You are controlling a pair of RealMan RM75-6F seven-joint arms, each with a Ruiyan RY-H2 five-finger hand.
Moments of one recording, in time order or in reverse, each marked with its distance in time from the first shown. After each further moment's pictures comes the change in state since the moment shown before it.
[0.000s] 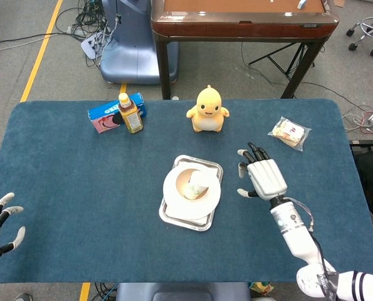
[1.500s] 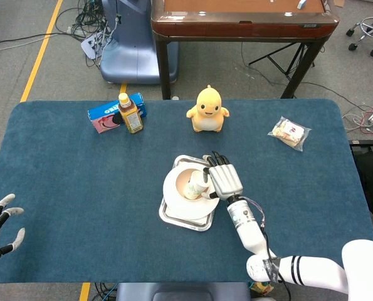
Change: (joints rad) left arm 0.000 0.019 0.009 0.000 0.013 -0.014 -0.036; right arm 0.209 -0.361 0.002 0.231 0.244 0.030 -0.067
